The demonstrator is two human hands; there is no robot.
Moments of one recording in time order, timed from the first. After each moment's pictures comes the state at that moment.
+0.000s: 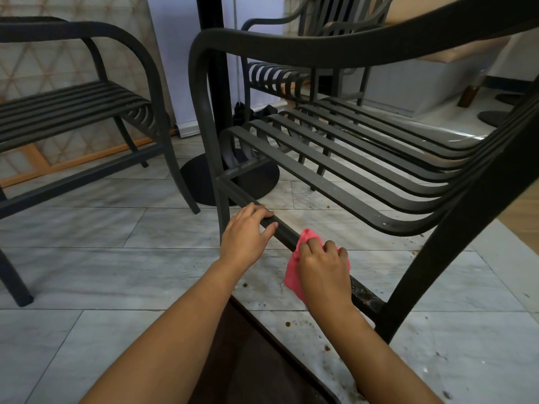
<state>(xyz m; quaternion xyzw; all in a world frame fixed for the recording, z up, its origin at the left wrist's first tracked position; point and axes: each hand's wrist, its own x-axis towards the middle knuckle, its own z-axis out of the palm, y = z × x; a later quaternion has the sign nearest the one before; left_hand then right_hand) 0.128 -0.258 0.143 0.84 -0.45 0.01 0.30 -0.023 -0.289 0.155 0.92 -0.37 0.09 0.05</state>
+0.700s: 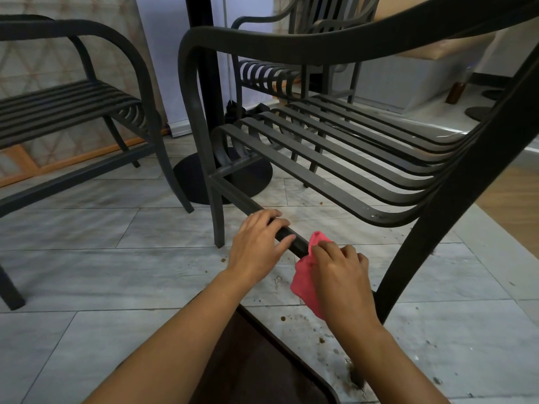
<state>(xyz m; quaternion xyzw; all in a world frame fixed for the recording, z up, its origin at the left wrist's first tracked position) 0.093 -0.251 0.139 0.79 -0.55 0.07 0.27 -0.069 -0.280 0.165 0.92 -0.38 0.11 0.00</state>
